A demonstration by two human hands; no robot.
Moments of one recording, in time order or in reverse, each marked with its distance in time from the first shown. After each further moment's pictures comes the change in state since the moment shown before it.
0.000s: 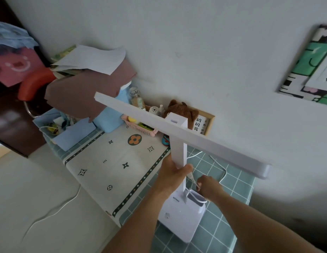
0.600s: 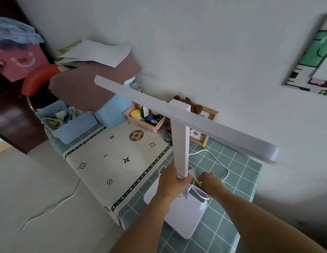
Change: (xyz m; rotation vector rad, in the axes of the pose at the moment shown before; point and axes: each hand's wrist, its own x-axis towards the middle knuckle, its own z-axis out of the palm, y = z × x) left_hand -0.007 -0.066 0.010 0.393 0.116 -0.033; right_hand 0.007 -0.002 0.014 -0.044 0.085 -0.044
